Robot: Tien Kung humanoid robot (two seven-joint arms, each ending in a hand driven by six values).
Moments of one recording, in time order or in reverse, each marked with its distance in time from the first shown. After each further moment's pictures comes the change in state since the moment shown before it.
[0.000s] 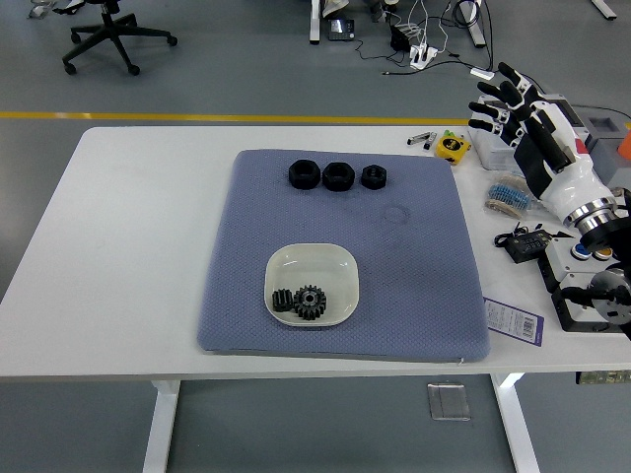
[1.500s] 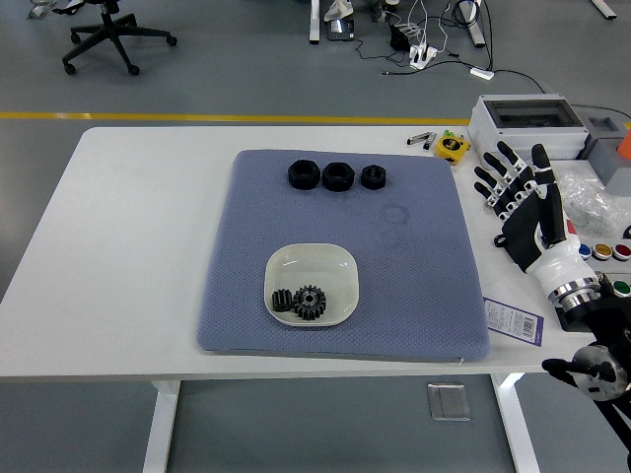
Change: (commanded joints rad) left arm -0.006 -0.003 -0.023 0.000 0.028 0.002 0.005; right arm -0.255 0.133 0.122 0.060 -0.131 0.020 0.010
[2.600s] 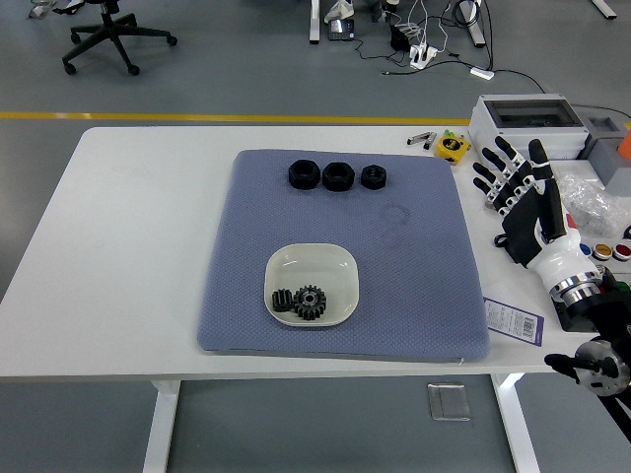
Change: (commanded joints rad) left arm -0.012 0.000 0.001 0.000 -0.011 0.003 -0.006; right arm 0.025 -0.012 -0.007 0.013 -0.029 -0.002 -0.021
